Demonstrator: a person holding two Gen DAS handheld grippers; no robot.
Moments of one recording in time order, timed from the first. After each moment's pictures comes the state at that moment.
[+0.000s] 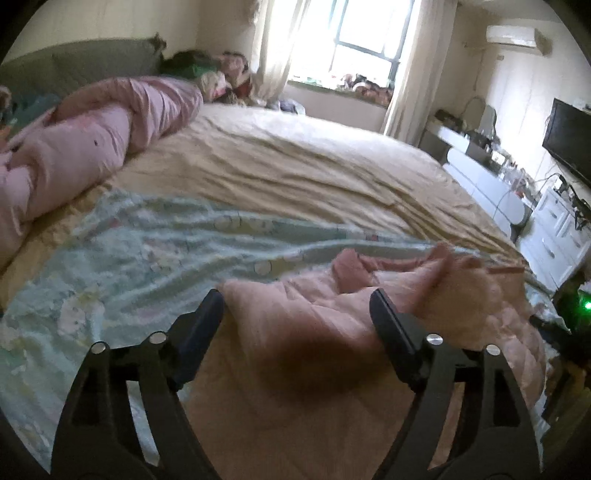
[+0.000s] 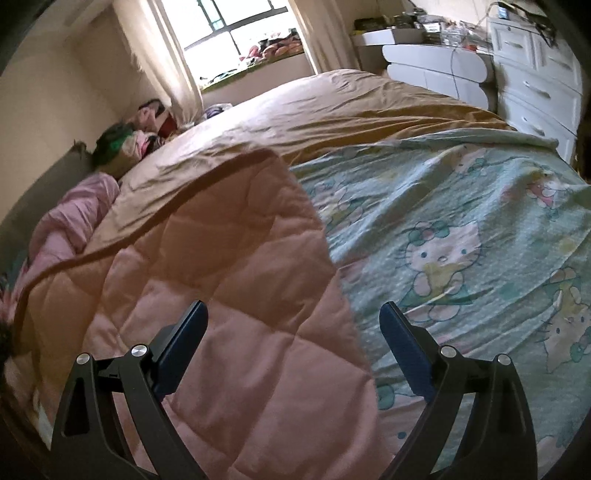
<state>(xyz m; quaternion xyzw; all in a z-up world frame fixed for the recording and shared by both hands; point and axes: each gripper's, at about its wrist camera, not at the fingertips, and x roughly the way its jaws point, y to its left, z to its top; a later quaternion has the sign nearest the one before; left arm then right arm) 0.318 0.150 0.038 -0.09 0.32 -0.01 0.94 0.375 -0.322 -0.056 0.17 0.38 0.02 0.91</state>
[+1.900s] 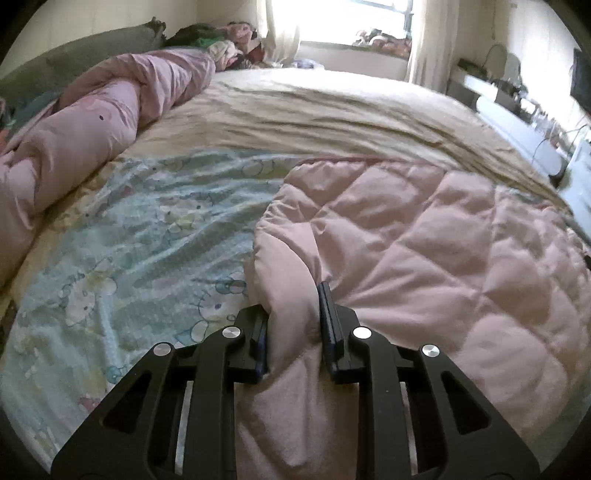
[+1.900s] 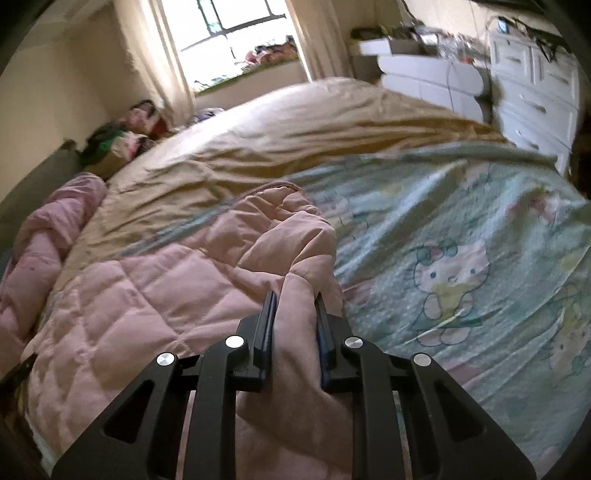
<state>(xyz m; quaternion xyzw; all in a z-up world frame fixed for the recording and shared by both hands) 0.349 0.157 -0.044 -0.02 0.42 0.05 0.91 0.408 -0.307 -0.059 0.16 0.38 -0.02 0.91</state>
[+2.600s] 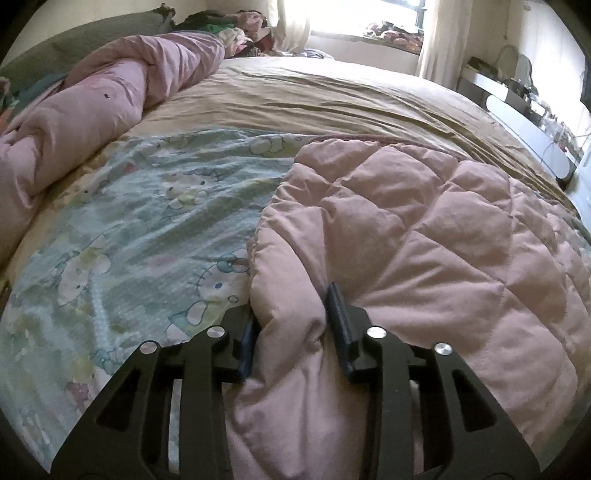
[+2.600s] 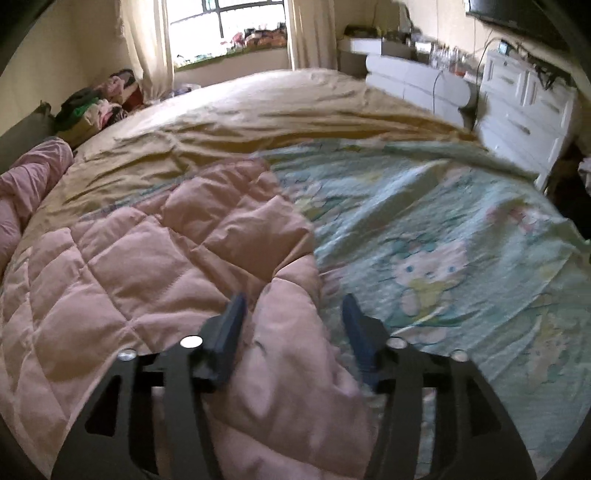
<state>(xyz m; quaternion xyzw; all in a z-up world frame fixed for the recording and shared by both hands) 0.339 0.164 -0.059 -0.04 0.42 0.06 0.90 0.405 -0.300 -0.075 0.07 0.39 -0.08 0.91</state>
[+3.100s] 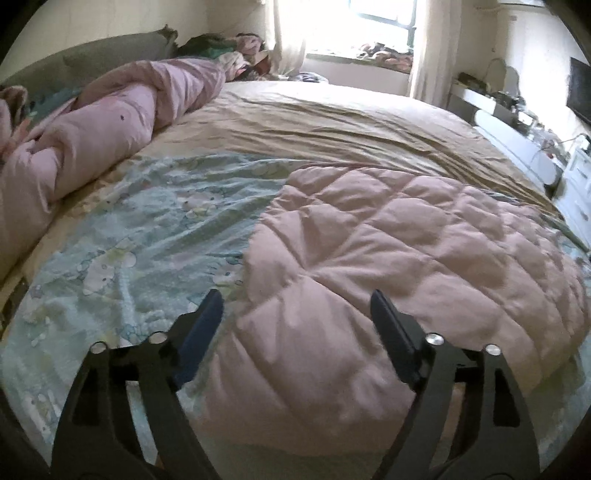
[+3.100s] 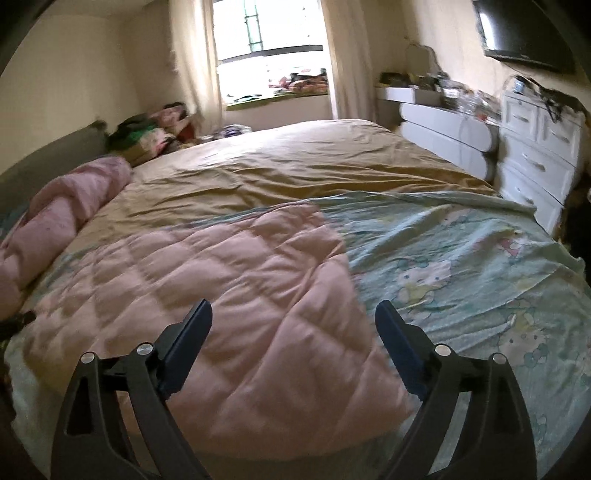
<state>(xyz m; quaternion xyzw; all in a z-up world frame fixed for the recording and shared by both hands) 0.279 0.142 -0.019 -0.04 0.38 0.04 0.92 0.296 -0.277 -0.021 0.06 0.31 0.01 0.95</state>
